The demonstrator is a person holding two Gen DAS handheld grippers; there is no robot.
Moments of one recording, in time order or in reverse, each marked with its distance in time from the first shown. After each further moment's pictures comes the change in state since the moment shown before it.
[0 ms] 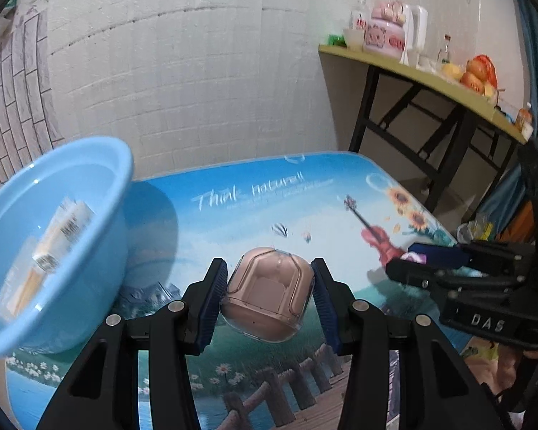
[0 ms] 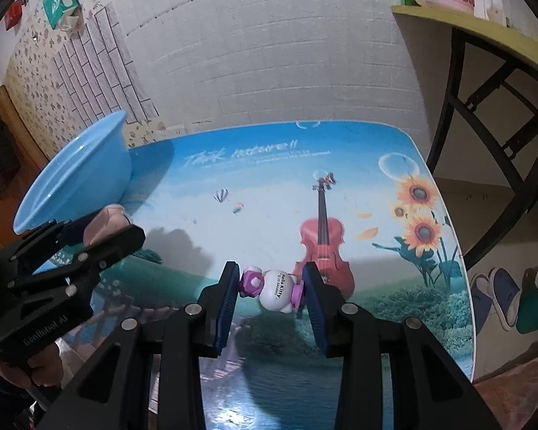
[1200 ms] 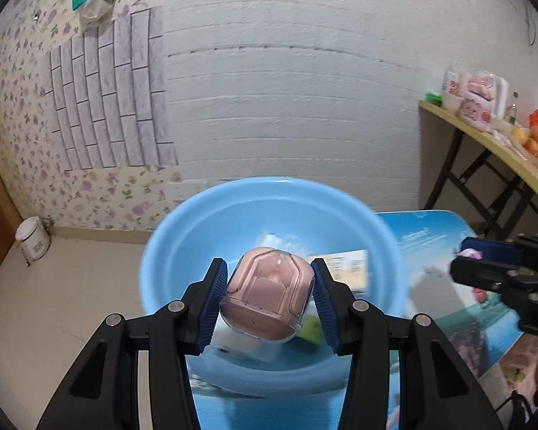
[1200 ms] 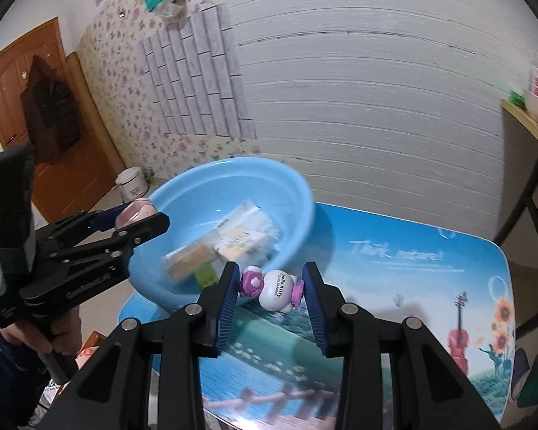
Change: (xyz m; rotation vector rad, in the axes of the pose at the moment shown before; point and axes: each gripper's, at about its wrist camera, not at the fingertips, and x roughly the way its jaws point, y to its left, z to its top) left arm -0.102 0.184 0.015 -0.147 -0.062 0.244; right arm -0.024 0.196 0.076 -0.234 -0.071 0.198
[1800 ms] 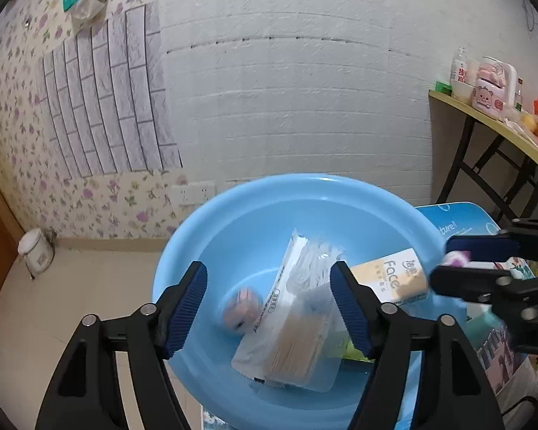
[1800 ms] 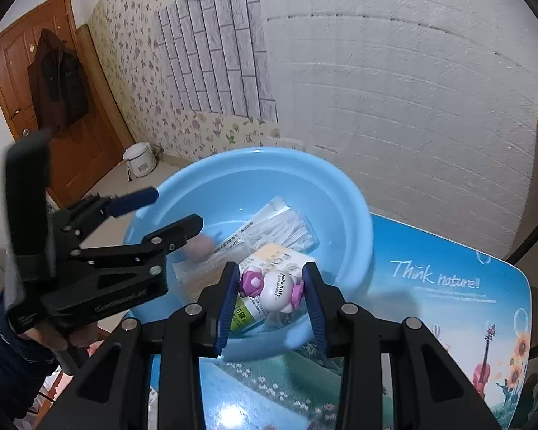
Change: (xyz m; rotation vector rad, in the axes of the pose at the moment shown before) left arm 0.042 0.025 0.006 0.055 -0.010 0.014; right arm 0.066 0.029 0.028 -0.069 0.094 0.021
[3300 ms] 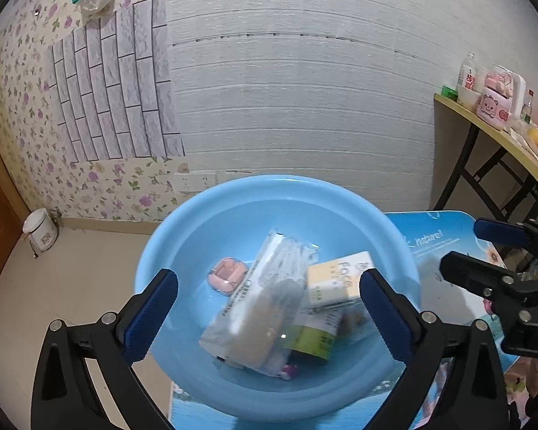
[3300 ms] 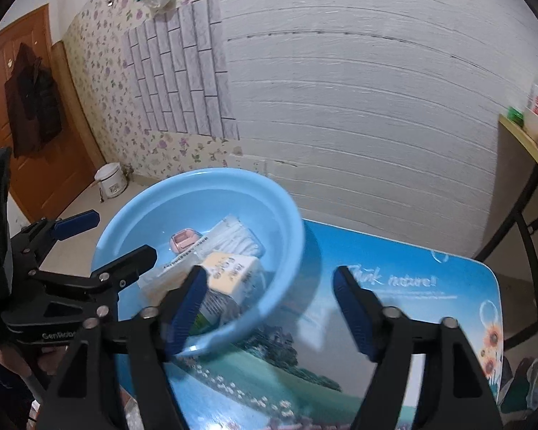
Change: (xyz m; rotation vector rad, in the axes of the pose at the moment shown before) left arm -0.022 -0.037 0.014 -0.064 0.060 0.019; right arm -0.041 -0.042 -0.005 0.079 -0.094 -0.139
